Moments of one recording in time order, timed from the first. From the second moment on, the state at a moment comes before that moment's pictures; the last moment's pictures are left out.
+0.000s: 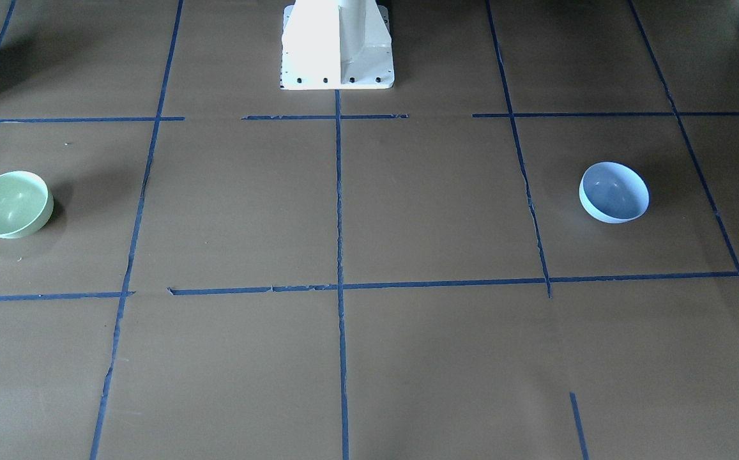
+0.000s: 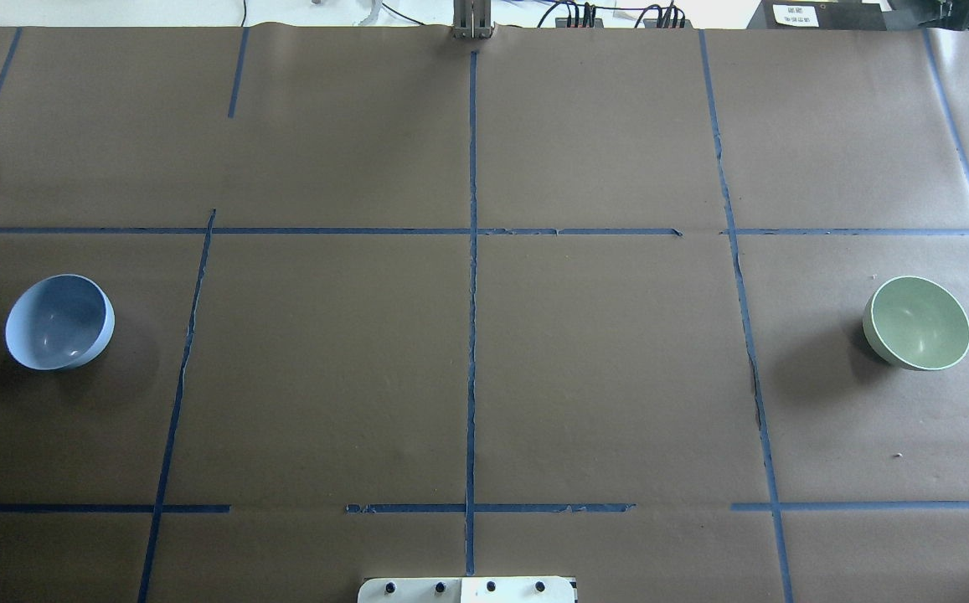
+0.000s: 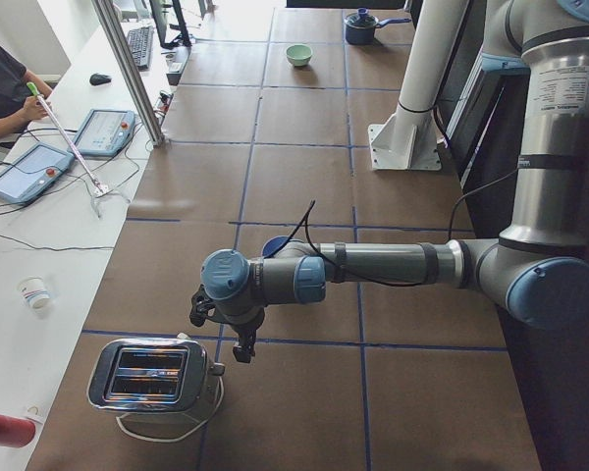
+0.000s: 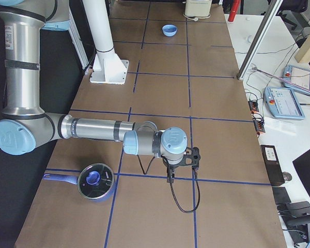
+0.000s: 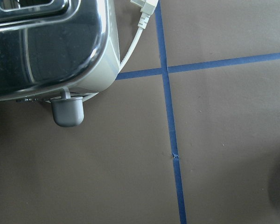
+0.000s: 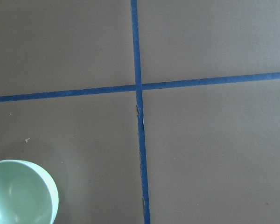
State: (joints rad) left arm -1.59 -1.58 -1.54 -1.51 -2.40 0.20; right arm 1.64 -1.65 1.63 -1.53 2.44 0.04
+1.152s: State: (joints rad) left arm -1.59 -1.58 -1.54 -1.52 -2.40 0.21; right arm 1.65 -1.65 1.62 -1.53 2.43 0.05
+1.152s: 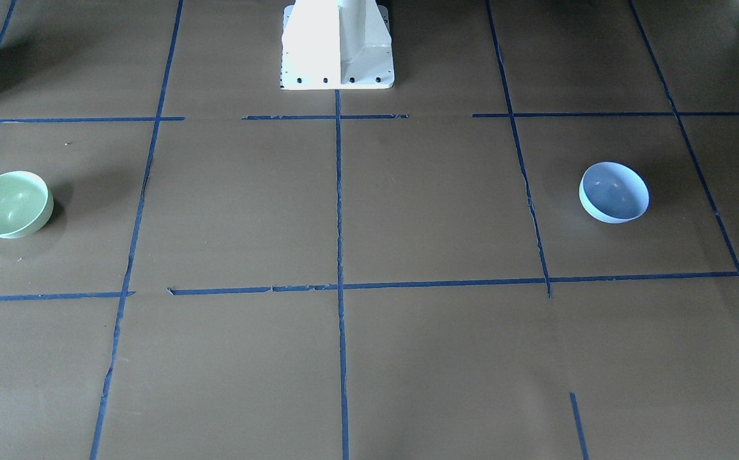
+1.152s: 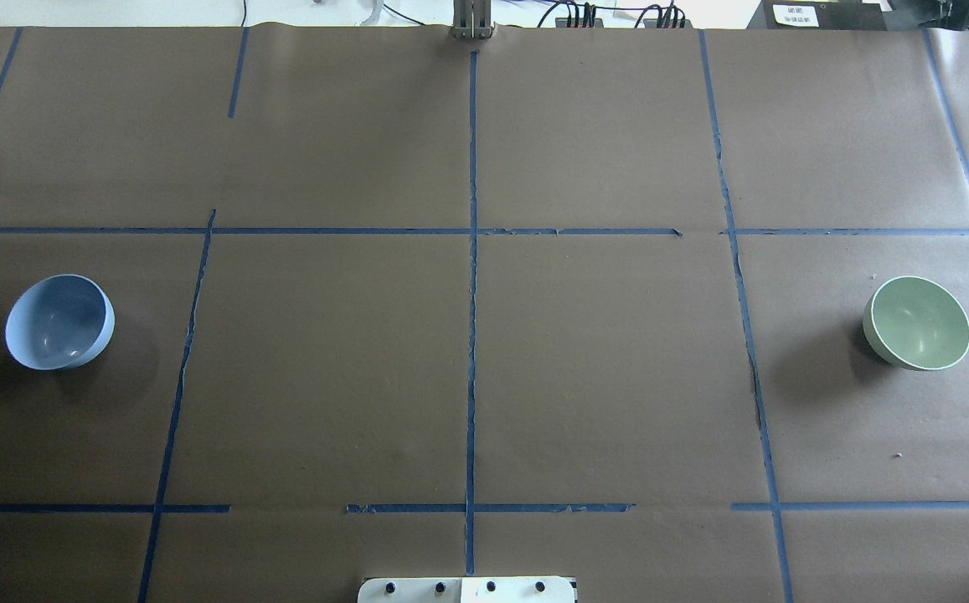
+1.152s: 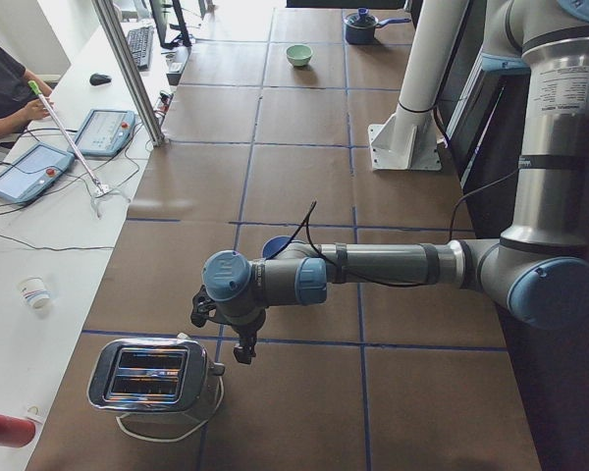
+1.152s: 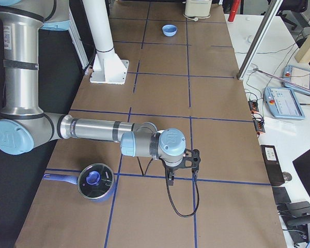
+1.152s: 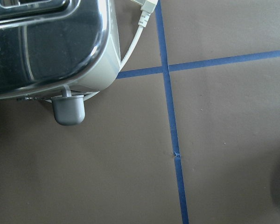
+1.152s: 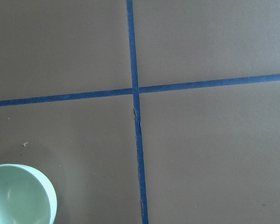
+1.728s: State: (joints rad) left arm -1.58 -1.60 -1.54 -1.52 -2.39 0.21; right arm 1.65 -1.65 1.63 -1.52 2.44 0.06
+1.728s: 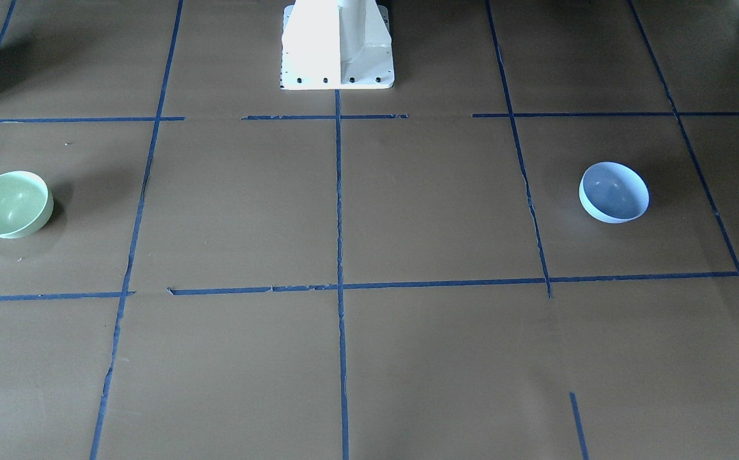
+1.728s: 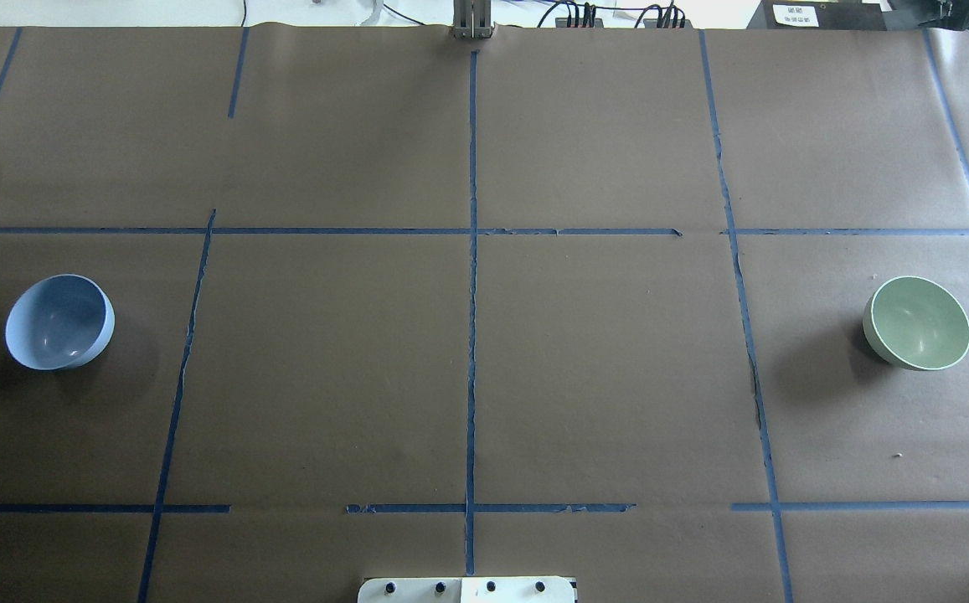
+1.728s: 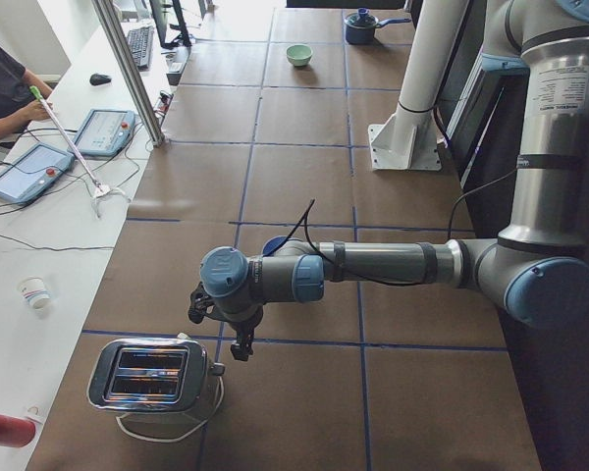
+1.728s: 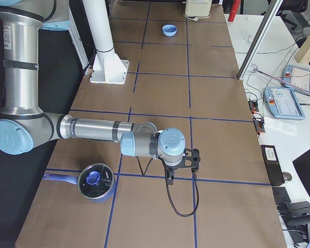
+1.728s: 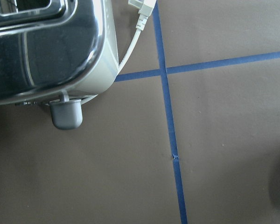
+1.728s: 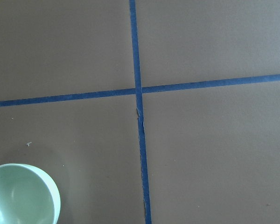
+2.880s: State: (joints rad) left arm -1.41 -1.53 -1.55 -1.97 -2.46 -0.28; right arm 1.63 -1.63 1.65 -1.53 2.45 0.06
